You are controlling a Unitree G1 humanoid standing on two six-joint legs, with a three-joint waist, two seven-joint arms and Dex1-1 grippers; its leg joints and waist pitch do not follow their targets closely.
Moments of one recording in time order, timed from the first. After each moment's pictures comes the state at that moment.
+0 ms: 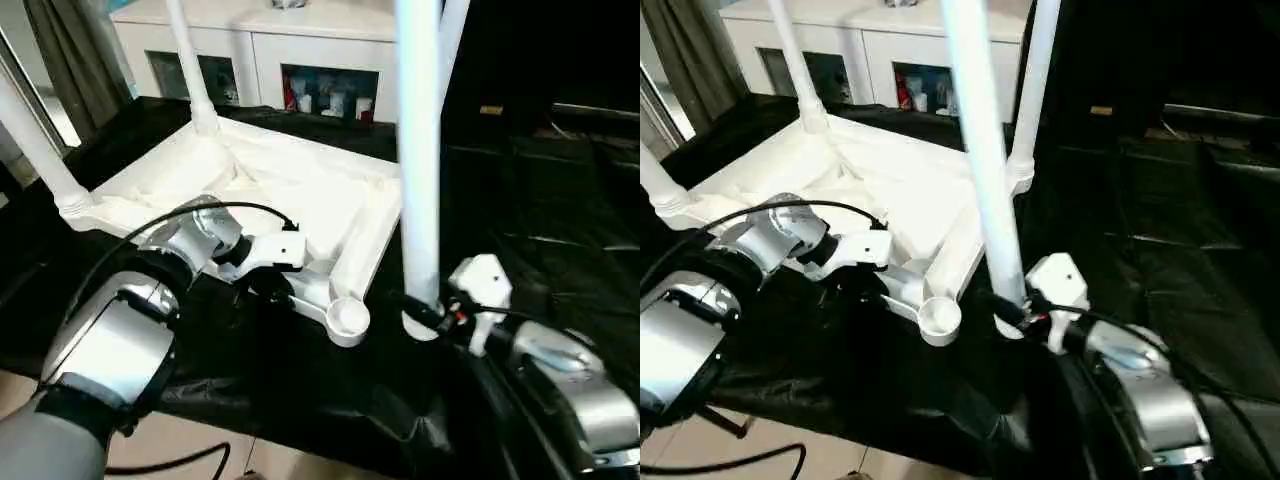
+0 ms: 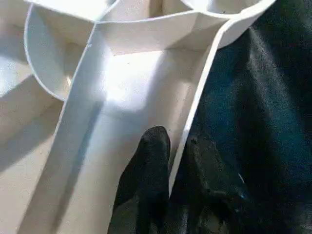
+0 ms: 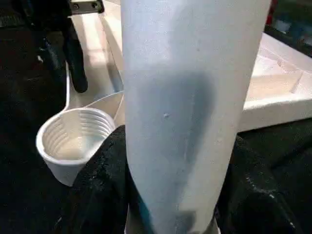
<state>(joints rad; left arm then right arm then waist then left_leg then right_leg) -1.02 0.35 -0.47 1.19 0.28 -0.21 -1.35 -0.09 -0.41 0.09 -0.05 0.20 0.21 0.70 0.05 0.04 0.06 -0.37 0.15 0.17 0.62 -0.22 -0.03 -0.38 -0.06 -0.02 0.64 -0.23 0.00</state>
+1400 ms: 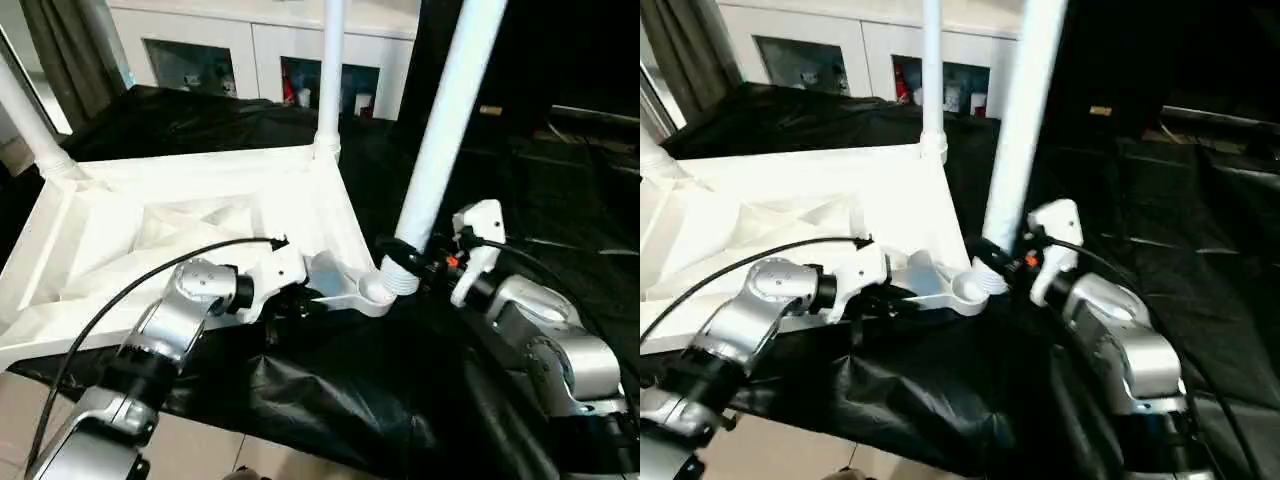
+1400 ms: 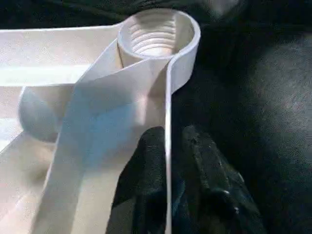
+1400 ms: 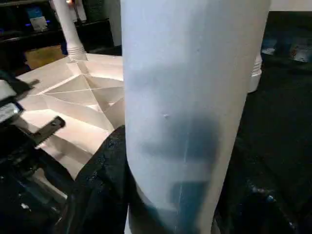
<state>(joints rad) -0.56 0.35 -0.28 0.49 0.05 0.10 -1.16 -0.29 -0.30 0.01 -0.03 0.38 0.42 0.62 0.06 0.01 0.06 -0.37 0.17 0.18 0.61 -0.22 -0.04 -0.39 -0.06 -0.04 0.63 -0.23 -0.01</state>
